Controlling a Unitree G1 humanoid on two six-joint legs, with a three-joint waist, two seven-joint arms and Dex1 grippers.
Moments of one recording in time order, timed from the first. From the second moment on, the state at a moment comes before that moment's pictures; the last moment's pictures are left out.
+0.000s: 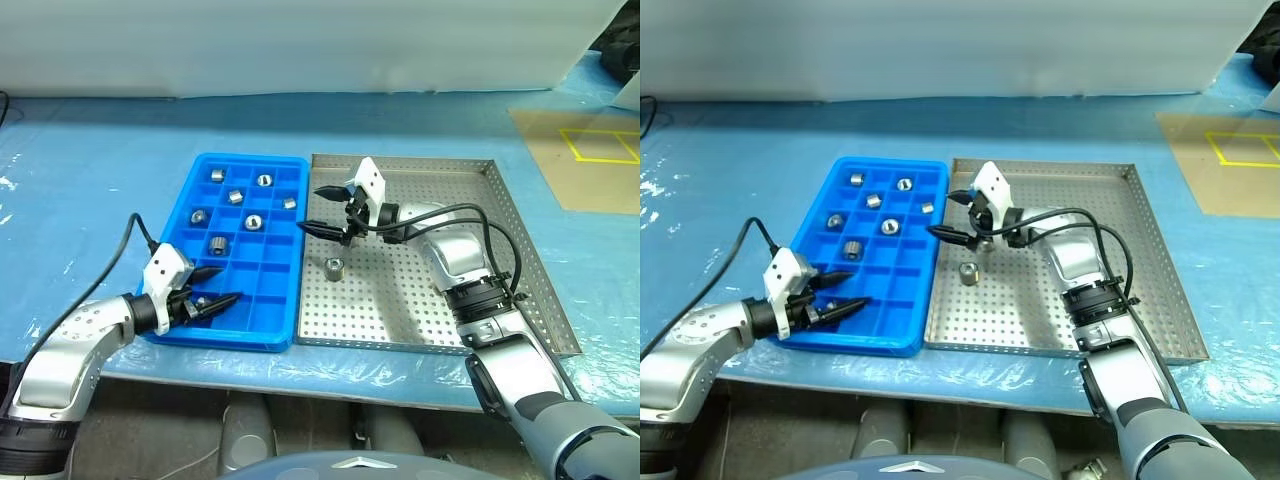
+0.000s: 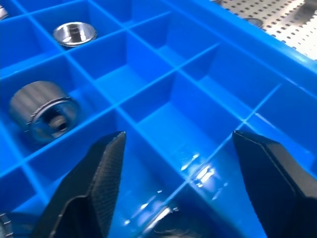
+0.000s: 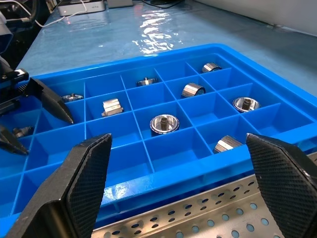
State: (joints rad) left arm 0.02 0.70 0.14 -0.23 -0.43 0.46 -0.89; right arm -0.73 -0.31 0.20 0.27 0.26 0.35 0.93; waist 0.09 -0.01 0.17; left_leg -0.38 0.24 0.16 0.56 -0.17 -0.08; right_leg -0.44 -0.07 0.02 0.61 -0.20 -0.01
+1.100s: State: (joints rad) left arm -0.74 0.49 -0.12 0.26 -0.41 0.36 -1.19; right arm -0.41 -0.46 -0.04 -0.11 0.29 0.51 0.70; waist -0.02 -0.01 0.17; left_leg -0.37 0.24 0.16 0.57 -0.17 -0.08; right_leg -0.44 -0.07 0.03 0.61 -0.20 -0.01
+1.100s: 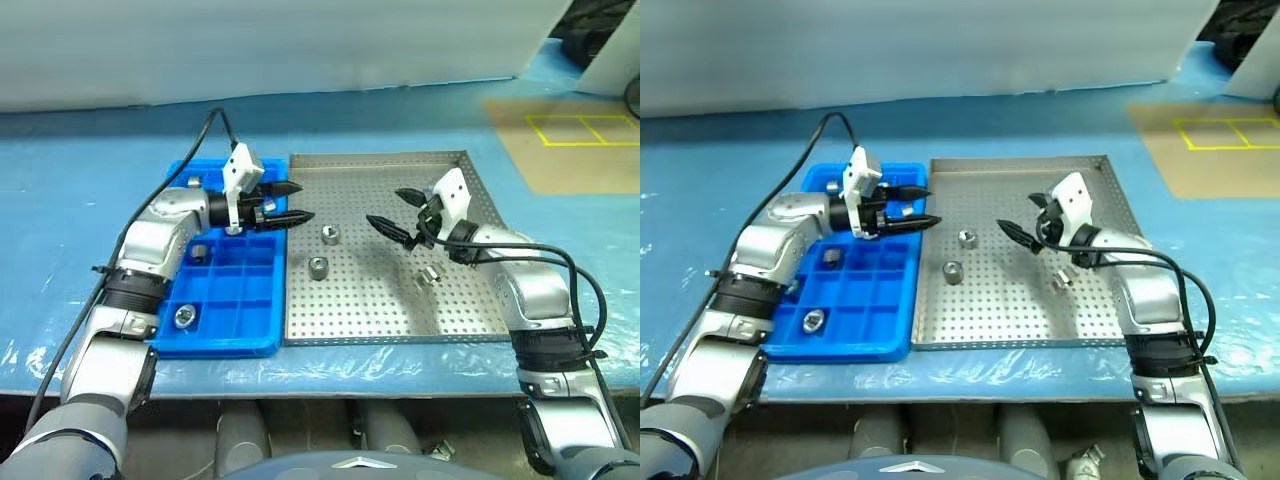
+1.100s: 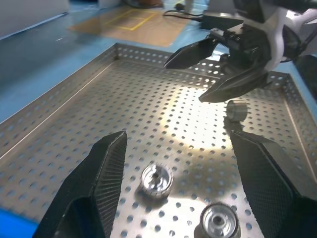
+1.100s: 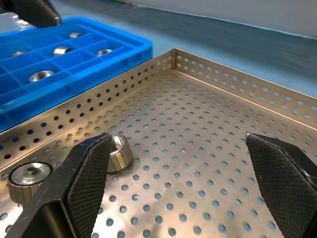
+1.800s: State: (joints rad) left arm -0.59 0.65 -0.08 0.15 -0.42 0.40 -1.32; right arm -0.47 -0.32 0.09 0.16 0.26 0.40 0.69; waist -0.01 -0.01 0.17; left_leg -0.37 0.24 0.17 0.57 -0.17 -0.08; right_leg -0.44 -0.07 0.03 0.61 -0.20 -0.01
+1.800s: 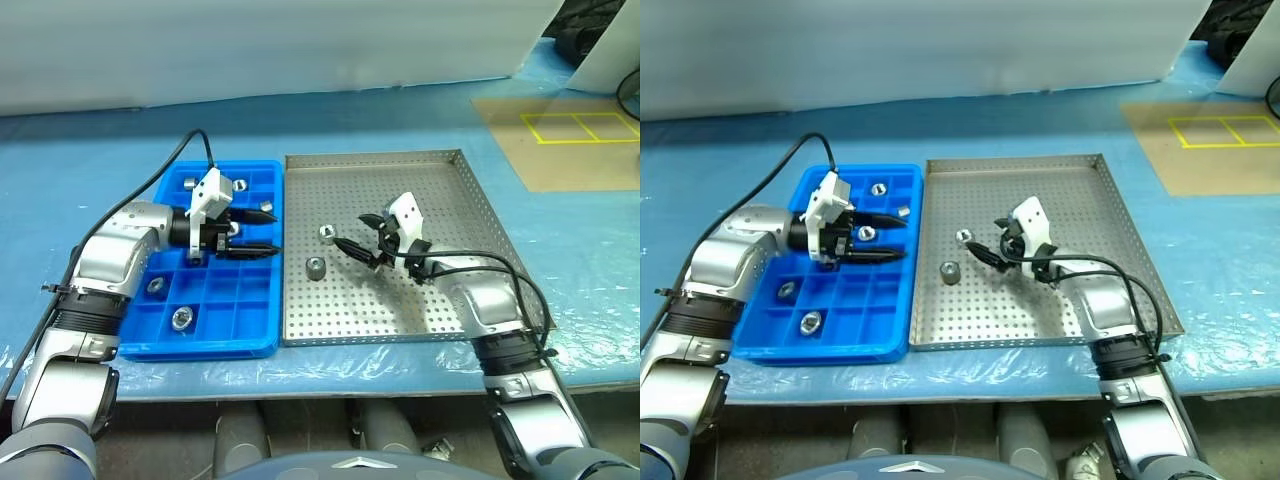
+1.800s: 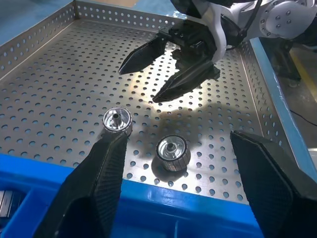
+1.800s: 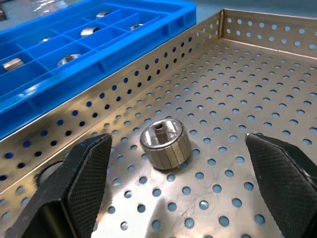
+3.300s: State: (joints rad) left arm -0.54 0.67 -0.06 0.08 -0.40 0.40 -1.26; right arm -0.65 -0.17 0.12 0.68 0.08 0.02 0.67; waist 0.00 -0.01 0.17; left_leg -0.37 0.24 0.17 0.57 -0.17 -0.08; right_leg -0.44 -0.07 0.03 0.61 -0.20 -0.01
